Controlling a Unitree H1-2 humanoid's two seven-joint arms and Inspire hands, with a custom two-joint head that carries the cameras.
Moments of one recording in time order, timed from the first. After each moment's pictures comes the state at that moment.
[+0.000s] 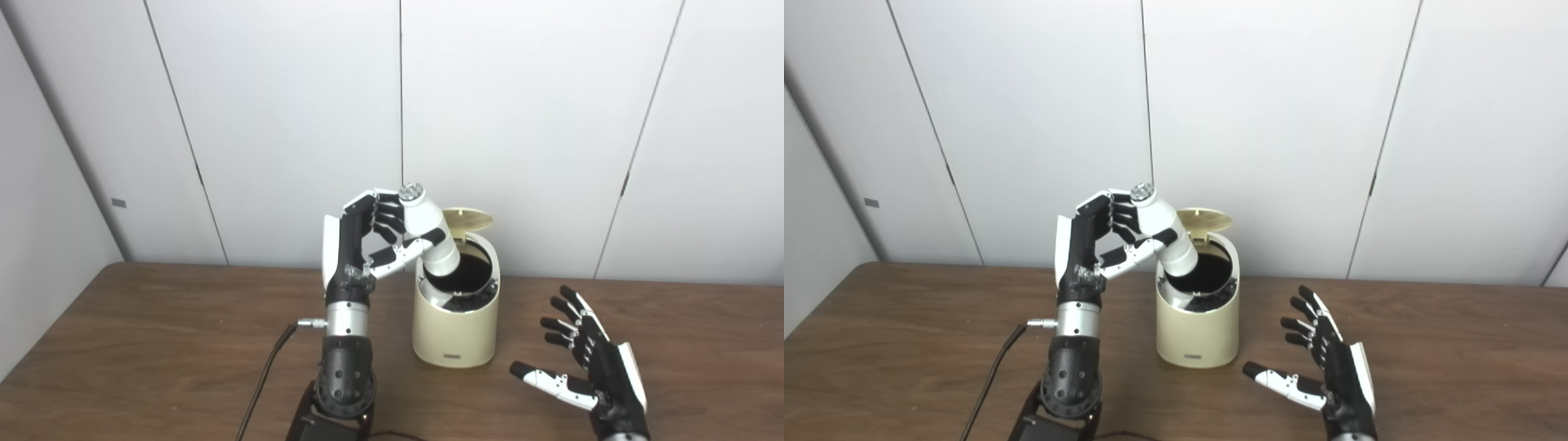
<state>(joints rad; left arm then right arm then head) -0.55 -0.09 -0.04 0.22 0.33 -0.22 0.35 -0.17 -0.02 0.00 -0.03 -0.18 -0.04 -0.09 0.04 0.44</state>
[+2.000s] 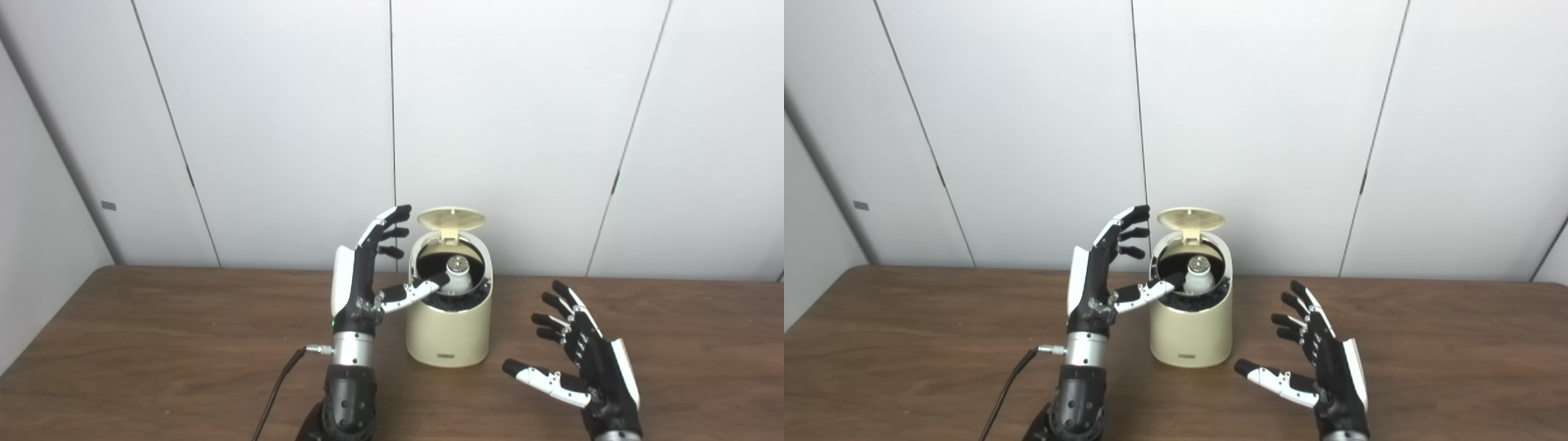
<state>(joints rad) -0.53 -0.06 -0.09 0.40 0.42 -0.39 0.42 -0.16 -0.01 0.01 -0.06 -0.17 -0.03 -0.09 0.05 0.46</state>
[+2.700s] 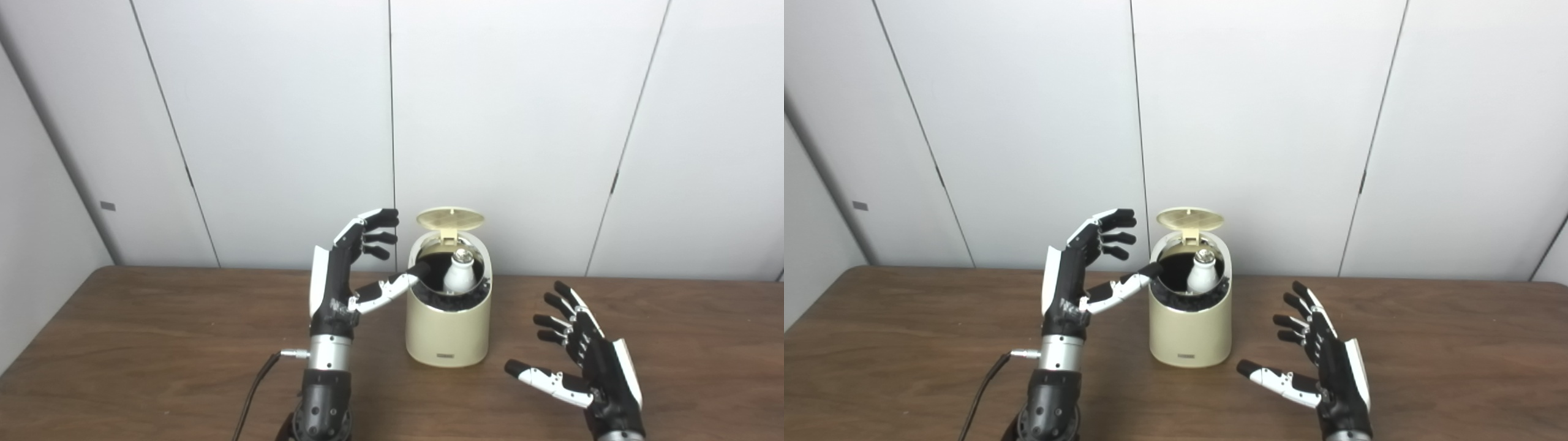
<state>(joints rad) -0.45 0.01 -0.04 0.19 0.27 -0.35 0.26 -0.16 -0.03 0.01 -0.05 -0.17 -0.03 -0.09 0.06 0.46</state>
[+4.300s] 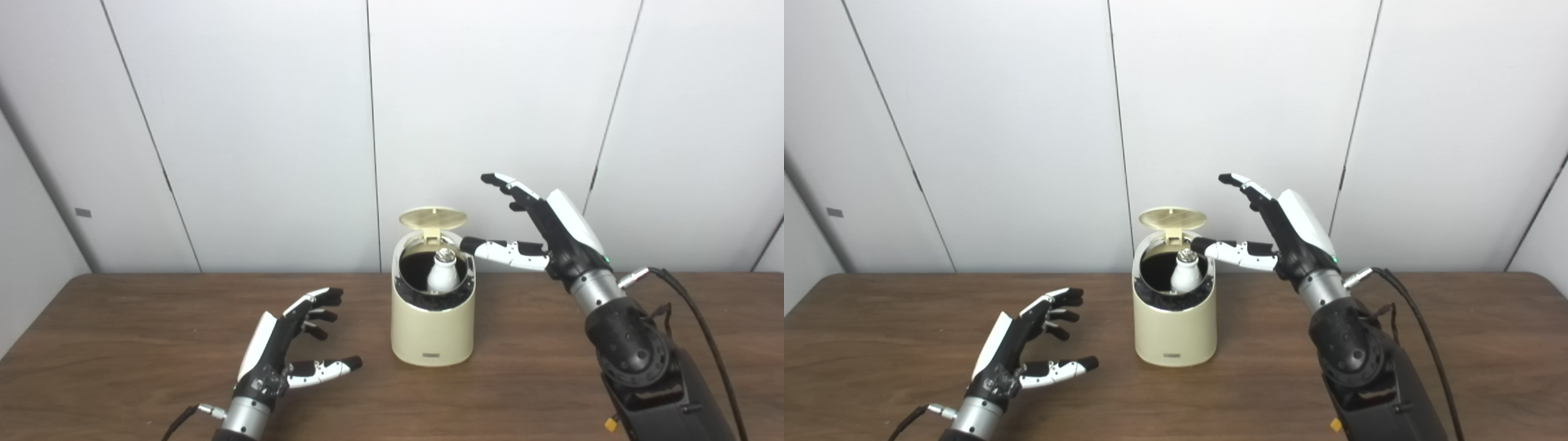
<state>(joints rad) -0.25 0.17 -0.03 0.14 0.28 -0.23 0.01 -0.62 -0.26 0.17 -0.10 -0.50 0.29 0.16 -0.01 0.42</state>
